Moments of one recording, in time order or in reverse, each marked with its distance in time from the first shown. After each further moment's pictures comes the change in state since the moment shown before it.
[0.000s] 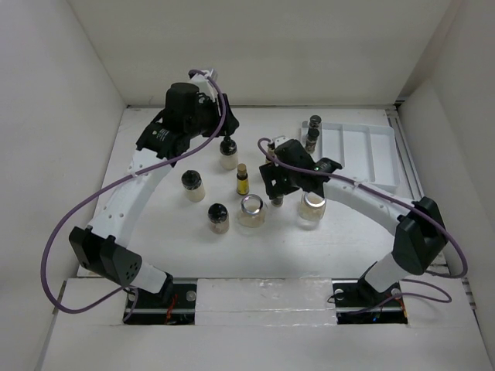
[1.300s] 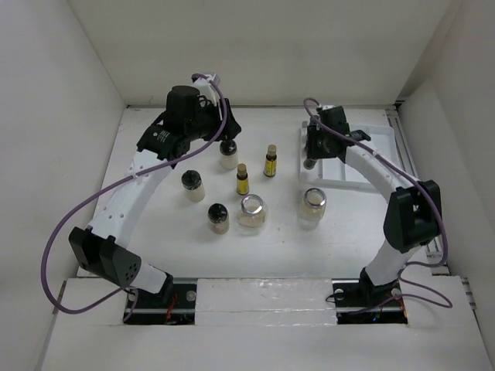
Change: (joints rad) left arm 0.000 -0.012 -0.029 -0.007 0.055 0.000; right arm -0.417 0.135 0.150 0.054 -0.011 -0.027
